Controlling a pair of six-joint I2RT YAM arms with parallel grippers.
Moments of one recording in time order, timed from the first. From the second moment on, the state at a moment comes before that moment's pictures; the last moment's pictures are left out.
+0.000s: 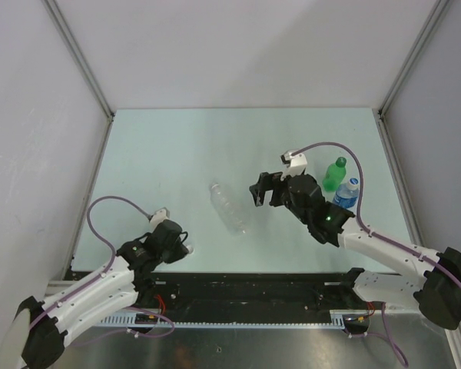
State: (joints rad) left arm -0.70 0.67 0.27 -0.59 -0.23 -1.01; right arm 0.83 1.11 0.75 0.05 0.29 0.43
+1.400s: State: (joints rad) left arm -0.70 0.74 0.41 0.86 0.61 -0.19; right arm 0.77 1.01 0.72 0.56 -0.60 1.18
